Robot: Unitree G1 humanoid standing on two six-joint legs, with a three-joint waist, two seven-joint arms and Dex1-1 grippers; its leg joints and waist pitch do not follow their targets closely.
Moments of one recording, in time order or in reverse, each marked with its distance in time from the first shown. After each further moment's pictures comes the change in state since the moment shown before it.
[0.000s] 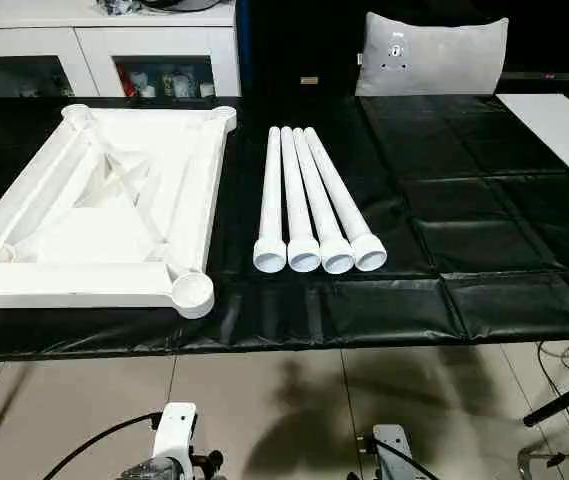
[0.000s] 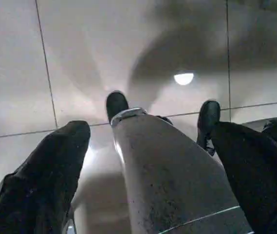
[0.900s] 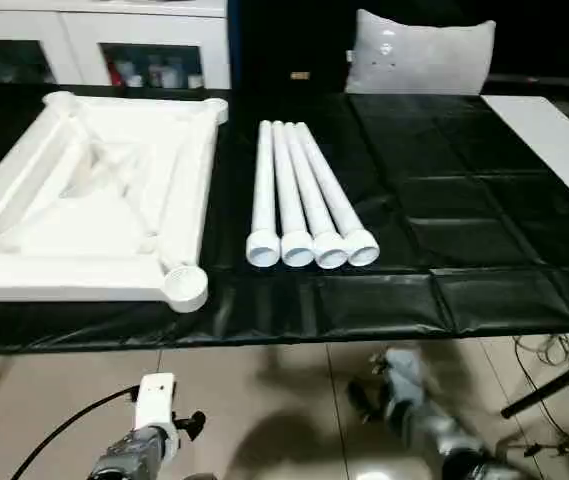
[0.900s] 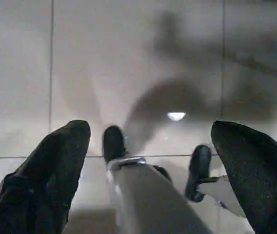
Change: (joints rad) left arm -0.124 0.031 0.146 0.140 -0.036 -0.143 -0.001; right arm -0.241 -0.100 -0.127 0.025 -0.023 -0.158 0.171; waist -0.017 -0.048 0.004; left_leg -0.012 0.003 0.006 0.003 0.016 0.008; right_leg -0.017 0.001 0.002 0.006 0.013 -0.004
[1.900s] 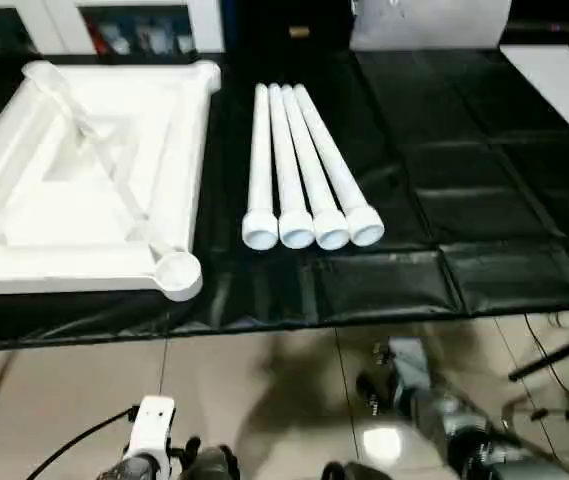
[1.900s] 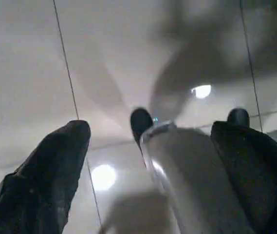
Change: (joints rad) left arm 0.159 0.028 -0.087 -0.138 0.137 -0.146 -0.010; right arm -0.082 -0.032 -0.021 0.026 -0.095 0.071 -0.025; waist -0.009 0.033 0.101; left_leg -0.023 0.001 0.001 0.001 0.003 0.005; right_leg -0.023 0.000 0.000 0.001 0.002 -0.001
